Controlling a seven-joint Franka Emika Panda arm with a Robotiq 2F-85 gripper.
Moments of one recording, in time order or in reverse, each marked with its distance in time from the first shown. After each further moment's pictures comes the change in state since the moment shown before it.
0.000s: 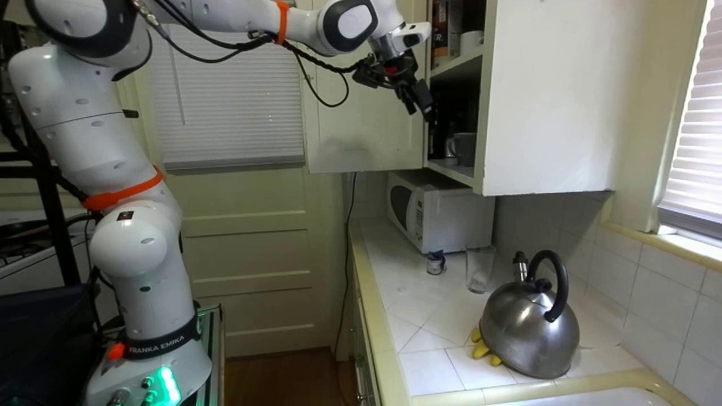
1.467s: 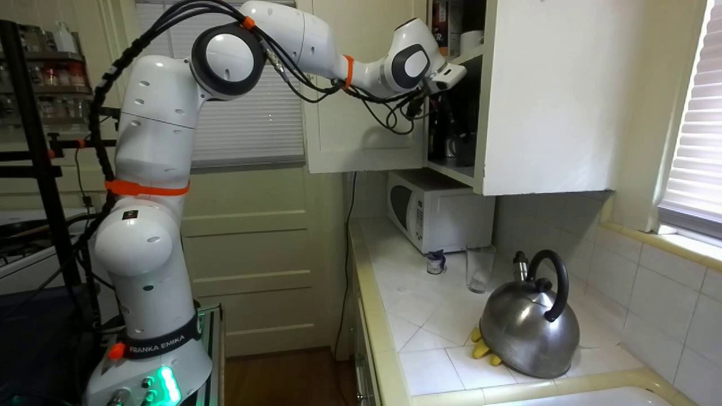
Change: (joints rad) arm 0.057 0.557 0.029 0.489 -0.242 0.161 0.854
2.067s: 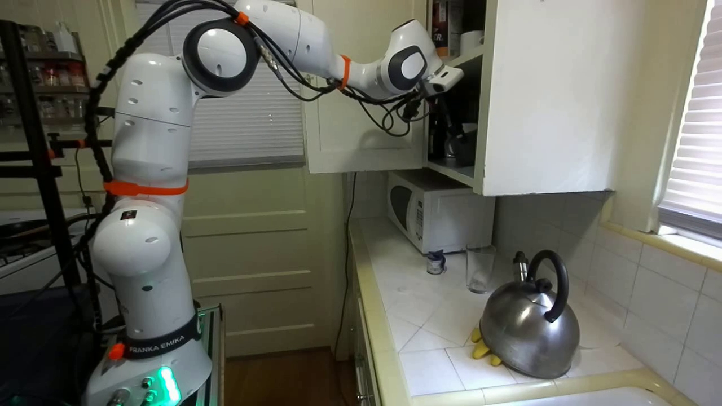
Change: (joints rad) arm -0.020 -0.036 0.023 -0.063 0.000 0.009 0.000
